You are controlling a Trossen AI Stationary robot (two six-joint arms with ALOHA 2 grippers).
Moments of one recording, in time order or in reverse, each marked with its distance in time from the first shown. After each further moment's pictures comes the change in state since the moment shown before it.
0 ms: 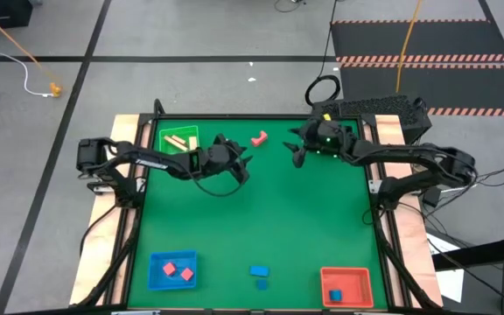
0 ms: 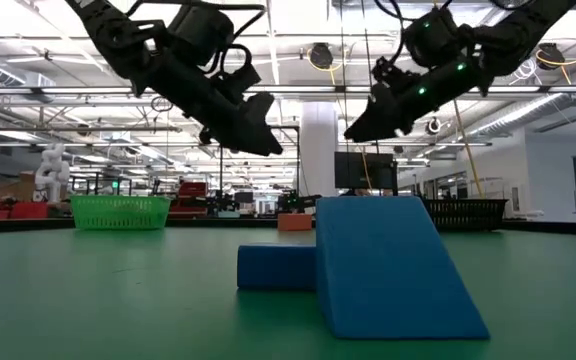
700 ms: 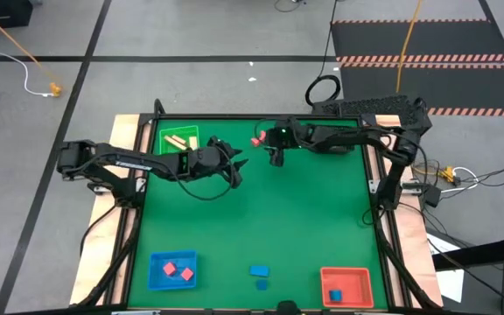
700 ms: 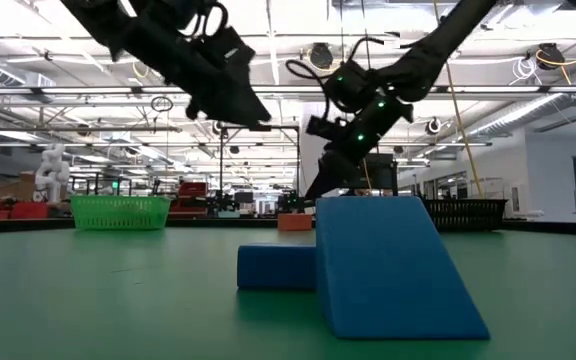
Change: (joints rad) left arm -0.060 -0.176 0.000 -0.171 0.000 -0.078; right arm 0.000 0.516 0.423 -0.257 -0.039 -0.327
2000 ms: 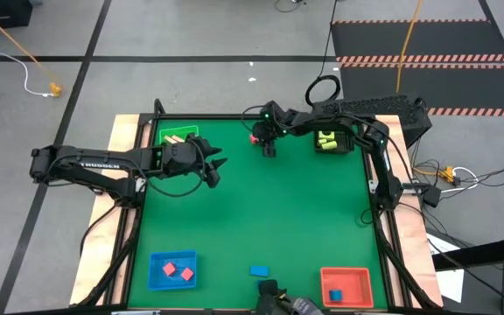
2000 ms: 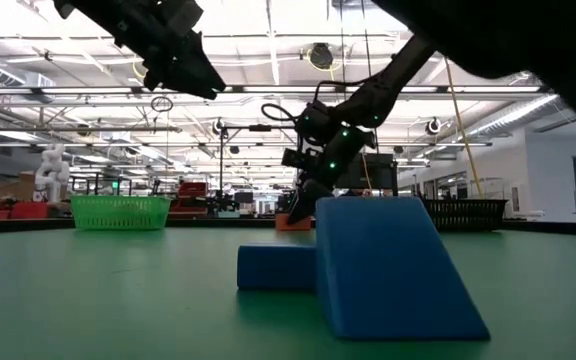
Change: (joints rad) left arm -0.024 -0.316 0.000 -0.388 -0.001 -0.063; right arm -0.109 0.327 0.357 -0.235 -0.179 -0.237
